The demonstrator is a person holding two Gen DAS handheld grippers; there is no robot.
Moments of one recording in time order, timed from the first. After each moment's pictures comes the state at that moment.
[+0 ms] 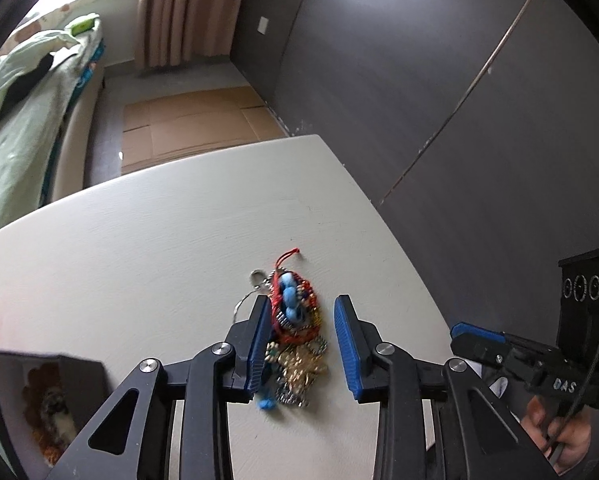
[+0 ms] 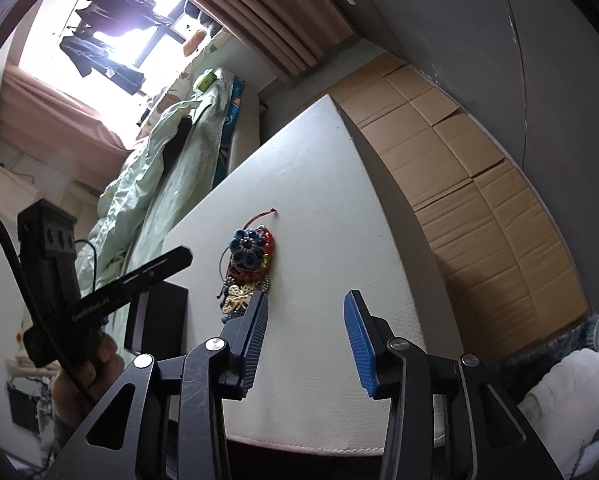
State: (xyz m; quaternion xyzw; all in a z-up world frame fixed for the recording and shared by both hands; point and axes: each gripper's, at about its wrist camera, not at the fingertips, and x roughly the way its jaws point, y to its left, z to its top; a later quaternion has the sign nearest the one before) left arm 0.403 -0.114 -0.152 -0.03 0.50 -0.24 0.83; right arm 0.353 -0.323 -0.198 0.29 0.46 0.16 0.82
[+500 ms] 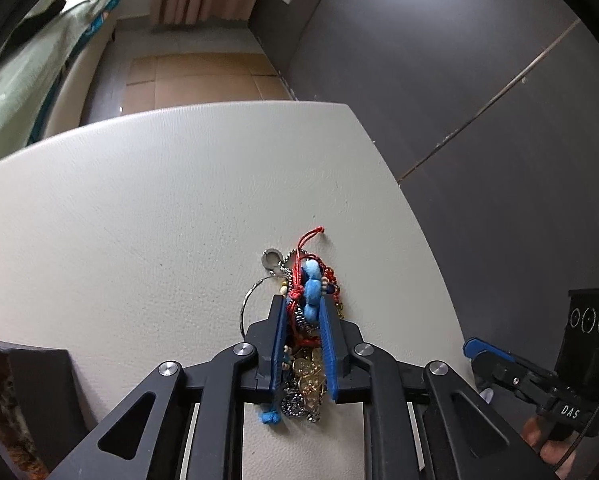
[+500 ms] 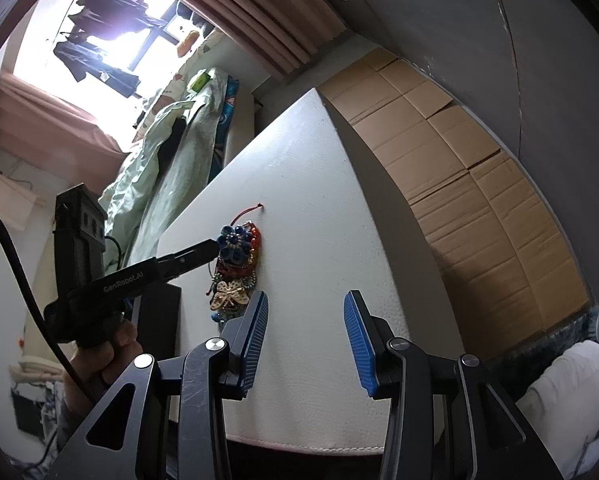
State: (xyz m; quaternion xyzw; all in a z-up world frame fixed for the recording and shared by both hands) left arm 0.420 -0.102 -0.189 -0.10 0.55 -0.22 0.80; right arm 0.350 -0.326 -0.208 0.30 0.47 0.16 0.82
